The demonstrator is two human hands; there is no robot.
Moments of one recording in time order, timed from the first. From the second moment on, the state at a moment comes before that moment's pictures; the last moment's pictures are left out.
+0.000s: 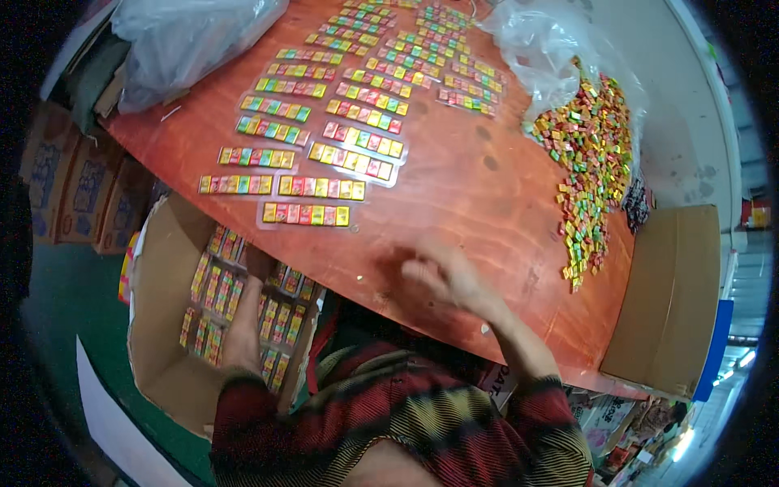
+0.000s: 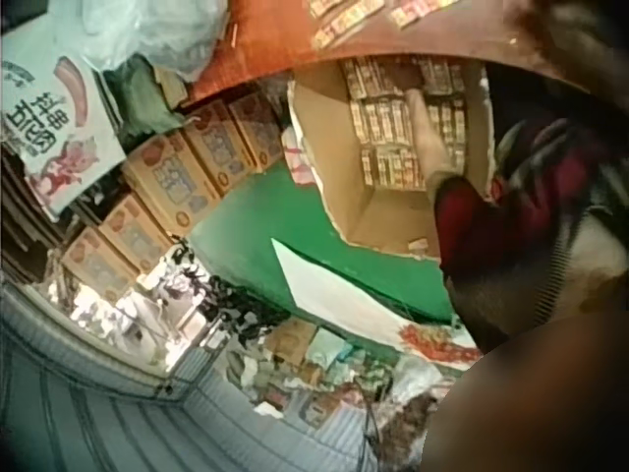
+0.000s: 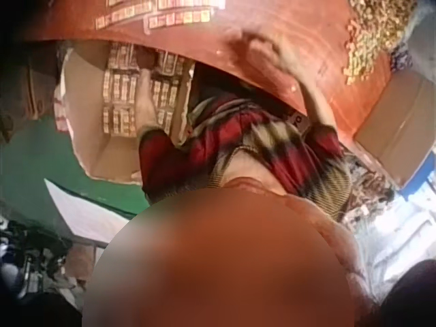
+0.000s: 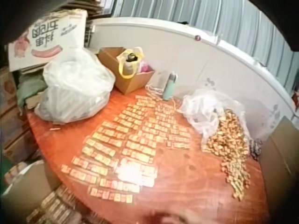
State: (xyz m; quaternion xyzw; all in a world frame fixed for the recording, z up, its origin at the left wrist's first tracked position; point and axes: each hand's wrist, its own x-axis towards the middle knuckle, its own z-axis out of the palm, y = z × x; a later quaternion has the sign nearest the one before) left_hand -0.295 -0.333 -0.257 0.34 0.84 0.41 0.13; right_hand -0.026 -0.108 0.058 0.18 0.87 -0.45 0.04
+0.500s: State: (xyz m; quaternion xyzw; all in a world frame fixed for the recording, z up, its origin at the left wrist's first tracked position) left_hand -0.239 -0.267 0.005 0.56 0.78 0.26 -0.12; right_hand -0.195 -0.020 -0.010 0.13 0.96 -0.11 -0.22
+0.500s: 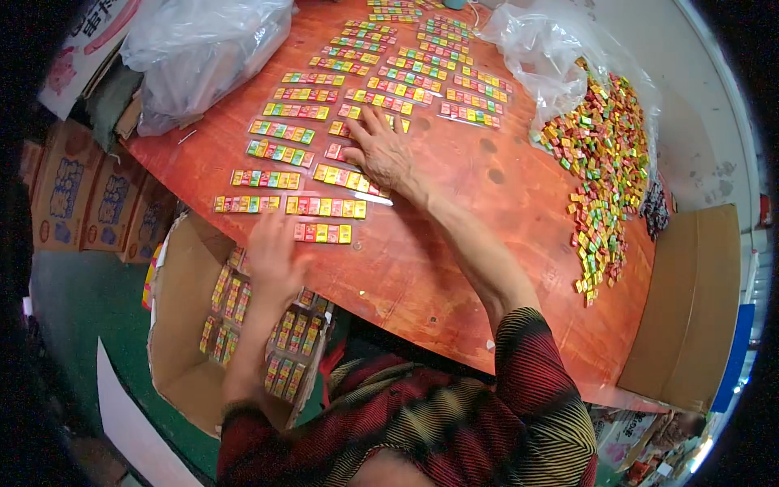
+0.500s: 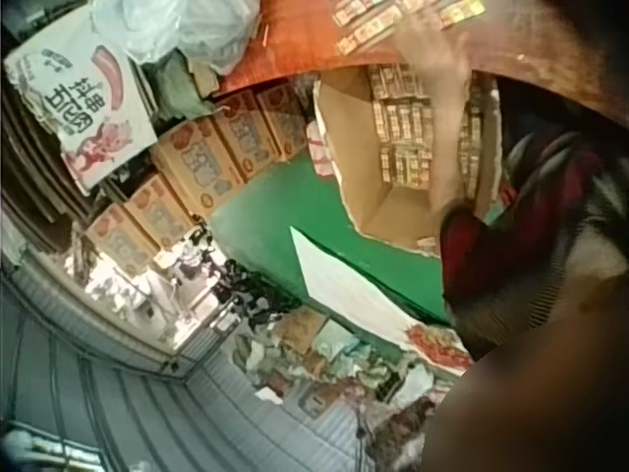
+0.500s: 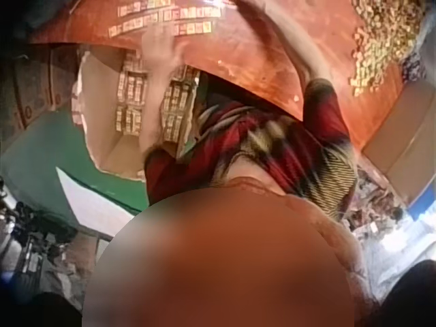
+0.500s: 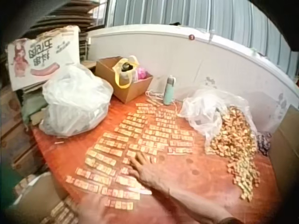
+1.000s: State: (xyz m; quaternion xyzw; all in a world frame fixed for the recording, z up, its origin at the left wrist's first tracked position) left_hand -0.191 -0.222 0.004 0.64 0.76 0.14 0.04; right_hand -0.151 -0.021 -0.017 0.10 0.98 -0.07 -0.16
